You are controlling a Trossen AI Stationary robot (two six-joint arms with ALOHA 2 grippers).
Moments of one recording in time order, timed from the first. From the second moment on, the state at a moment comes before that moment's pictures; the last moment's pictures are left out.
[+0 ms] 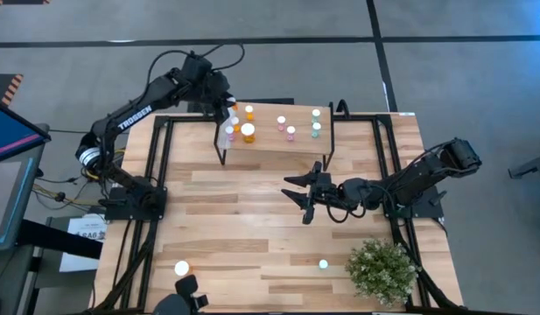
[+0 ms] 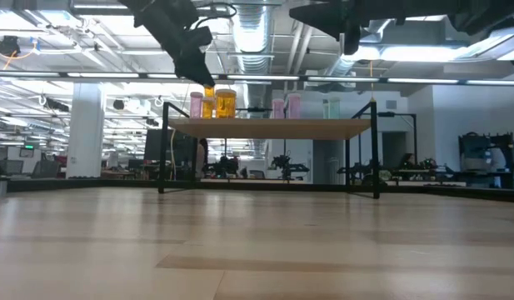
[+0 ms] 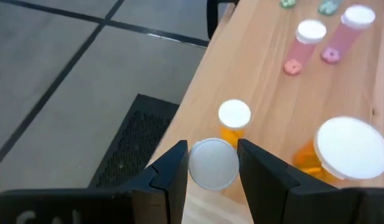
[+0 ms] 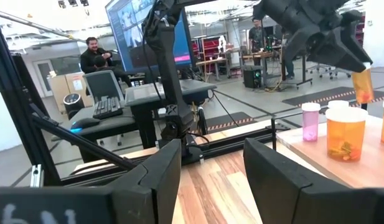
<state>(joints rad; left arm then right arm) 0.83 1.49 1.43 -0.68 0.25 0.38 0.26 1.41 0.63 0.92 0.50 0.13</state>
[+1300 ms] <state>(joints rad) 0.84 1.49 1.31 -0.61 0.23 0.44 0.25 1.41 0.63 0.90 0.49 0.16</state>
